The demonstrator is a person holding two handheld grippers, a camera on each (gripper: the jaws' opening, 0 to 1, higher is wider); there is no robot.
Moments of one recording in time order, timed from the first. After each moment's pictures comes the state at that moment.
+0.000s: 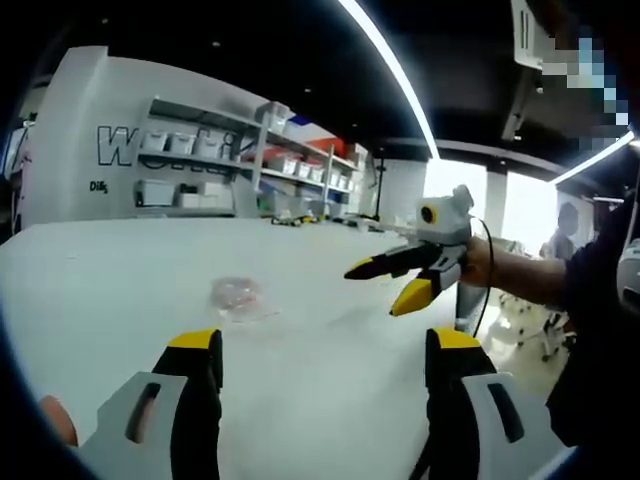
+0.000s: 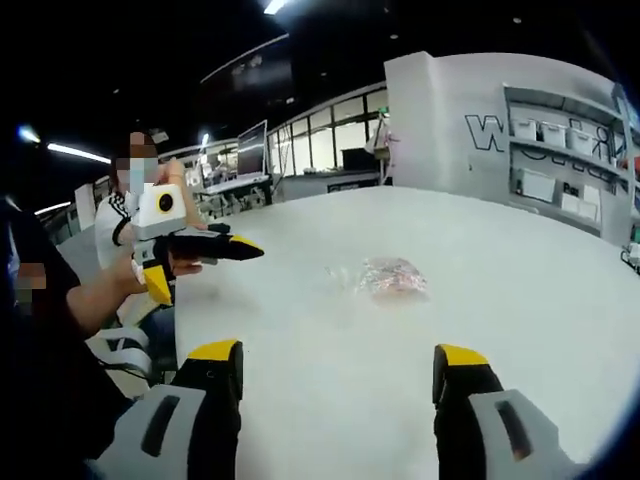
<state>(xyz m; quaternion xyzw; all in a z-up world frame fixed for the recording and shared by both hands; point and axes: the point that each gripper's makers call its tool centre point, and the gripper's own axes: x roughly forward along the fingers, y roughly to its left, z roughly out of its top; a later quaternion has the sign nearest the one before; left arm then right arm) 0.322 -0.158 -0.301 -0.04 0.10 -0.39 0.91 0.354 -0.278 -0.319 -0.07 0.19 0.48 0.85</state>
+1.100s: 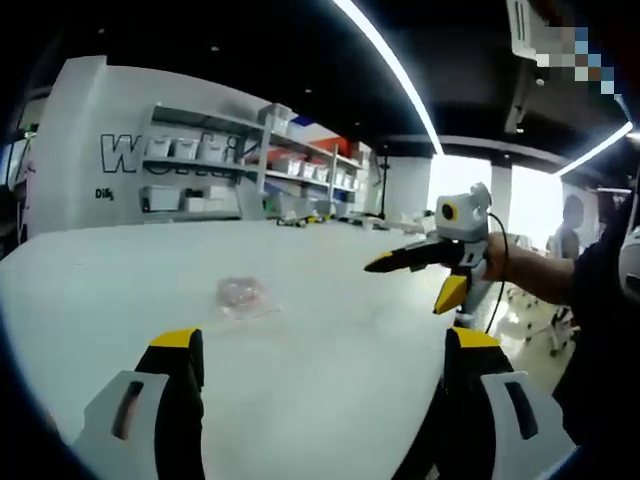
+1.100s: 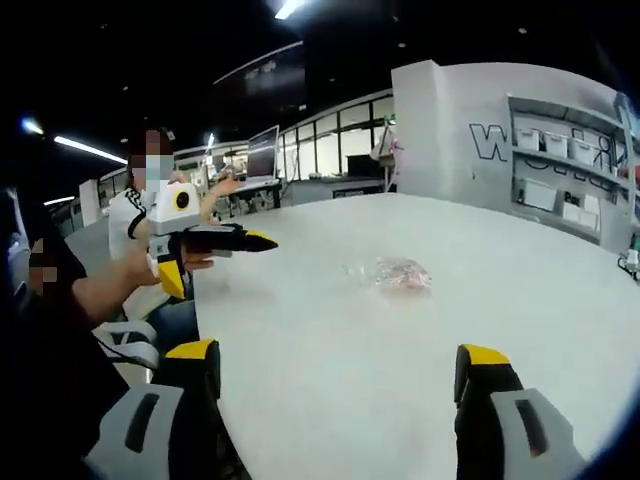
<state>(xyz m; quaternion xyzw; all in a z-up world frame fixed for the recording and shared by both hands) 0.310 -0.153 -0.298 -0.03 0.09 -0.38 0.92 0.323 -0.289 -0.312 -0.07 0.18 0.49 0.85</state>
